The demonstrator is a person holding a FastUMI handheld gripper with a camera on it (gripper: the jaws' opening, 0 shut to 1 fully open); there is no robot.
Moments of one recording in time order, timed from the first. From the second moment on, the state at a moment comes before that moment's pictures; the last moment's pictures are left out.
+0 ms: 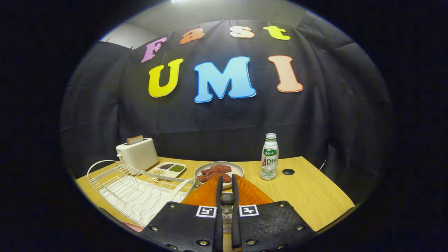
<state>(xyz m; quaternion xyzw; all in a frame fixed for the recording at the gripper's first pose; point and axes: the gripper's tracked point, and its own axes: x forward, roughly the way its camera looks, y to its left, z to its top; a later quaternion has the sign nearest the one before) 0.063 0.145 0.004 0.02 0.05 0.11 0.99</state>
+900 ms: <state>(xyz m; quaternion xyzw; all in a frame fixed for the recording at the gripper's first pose) -0.094 0.219 0.075 0.00 0.04 0.22 0.98</state>
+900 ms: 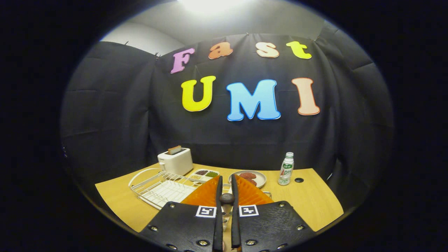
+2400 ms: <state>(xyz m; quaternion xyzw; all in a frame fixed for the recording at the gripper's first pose) -0.114 0.239 -0.036 -0.01 0.11 0.26 0.96</state>
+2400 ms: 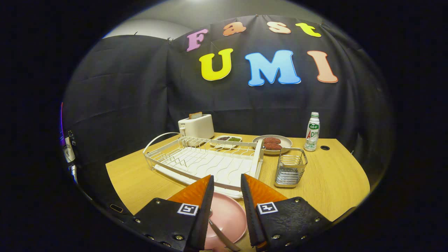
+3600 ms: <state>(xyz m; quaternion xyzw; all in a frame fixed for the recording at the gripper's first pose) -0.072 0.145 0.169 -0.03 -0.02 0.06 1.00</state>
